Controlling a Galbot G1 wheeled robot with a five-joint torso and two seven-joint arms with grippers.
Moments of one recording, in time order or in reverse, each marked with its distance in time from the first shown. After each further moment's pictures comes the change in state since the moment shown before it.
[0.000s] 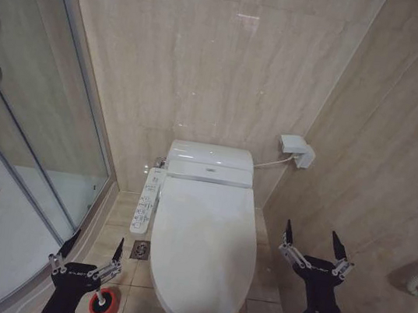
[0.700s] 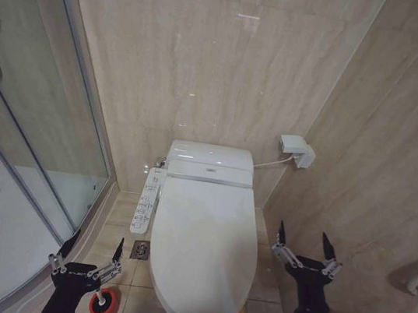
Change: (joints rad) left arm 0.000 0.000 0.000 0.000 0.000 0.000 0.000; right arm 0.007 -0.002 -0.027 -0.021 0.028 0.012 0.003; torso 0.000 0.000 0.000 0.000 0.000
